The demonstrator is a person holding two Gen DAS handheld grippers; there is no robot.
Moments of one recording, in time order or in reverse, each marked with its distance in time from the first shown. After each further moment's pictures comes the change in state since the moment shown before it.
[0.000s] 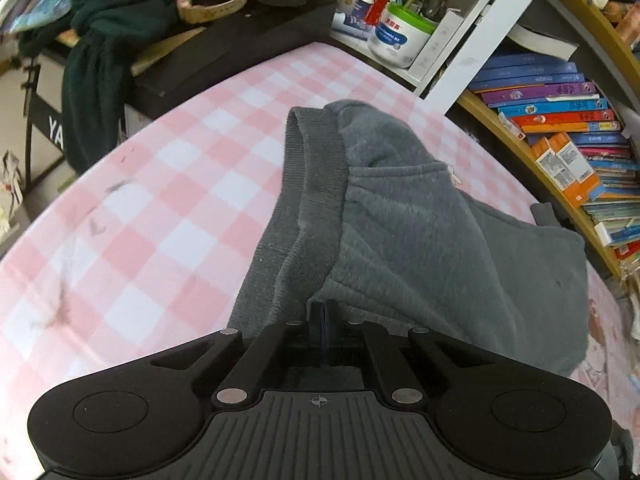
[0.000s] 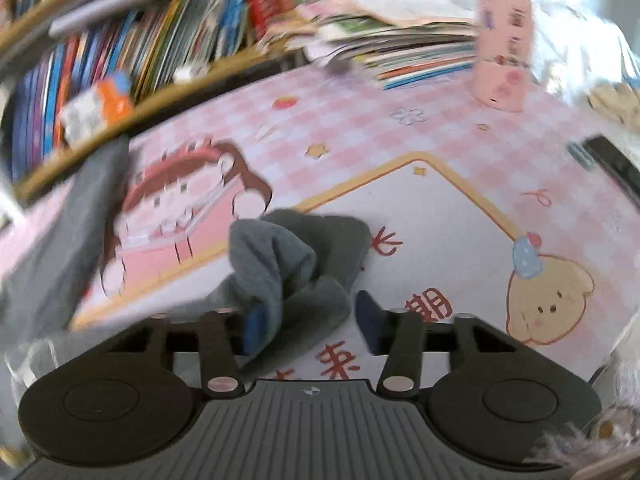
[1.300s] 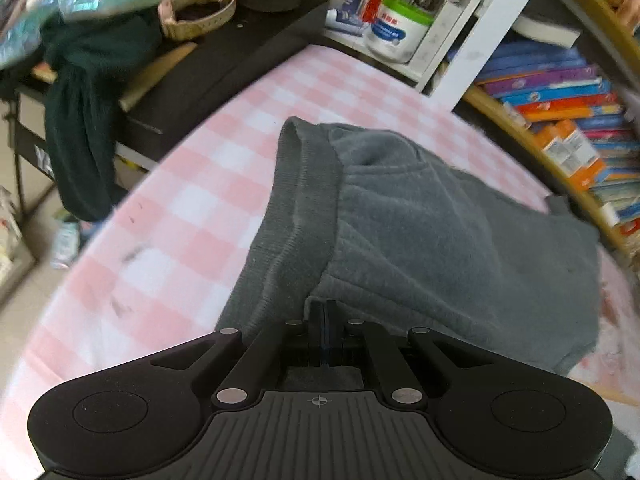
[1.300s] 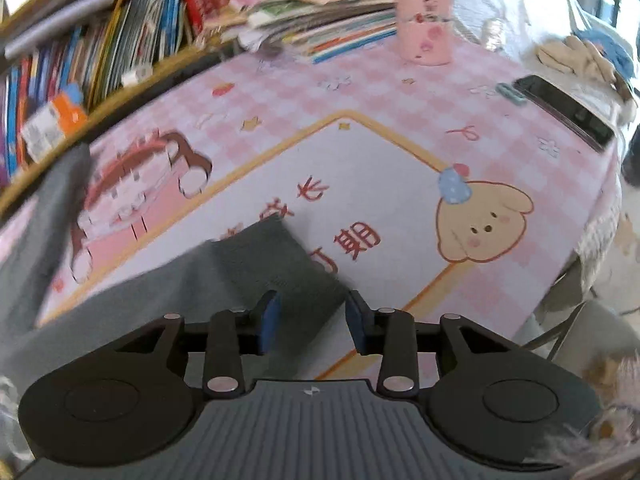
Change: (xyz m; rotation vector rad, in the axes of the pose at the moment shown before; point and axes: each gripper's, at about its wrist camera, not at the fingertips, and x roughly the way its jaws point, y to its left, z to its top) left arm 0.016 0.012 0.041 0.167 0.041 0.042; right arm -0.010 -0.026 -0.033 0.051 0.058 -0.118
